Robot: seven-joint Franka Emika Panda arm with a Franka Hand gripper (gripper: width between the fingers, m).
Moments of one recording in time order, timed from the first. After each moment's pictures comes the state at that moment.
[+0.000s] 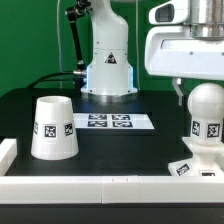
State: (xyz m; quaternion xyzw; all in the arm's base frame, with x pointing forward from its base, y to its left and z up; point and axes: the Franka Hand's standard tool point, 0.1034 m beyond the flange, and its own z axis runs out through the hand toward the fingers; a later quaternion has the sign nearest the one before) arm 0.604 0.104 0.114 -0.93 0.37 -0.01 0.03
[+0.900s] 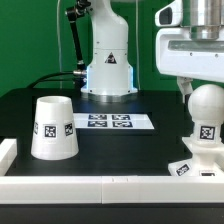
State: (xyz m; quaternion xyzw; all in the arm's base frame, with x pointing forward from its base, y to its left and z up) arm 0.603 0.108 0.113 -0.87 0.48 0.01 0.04
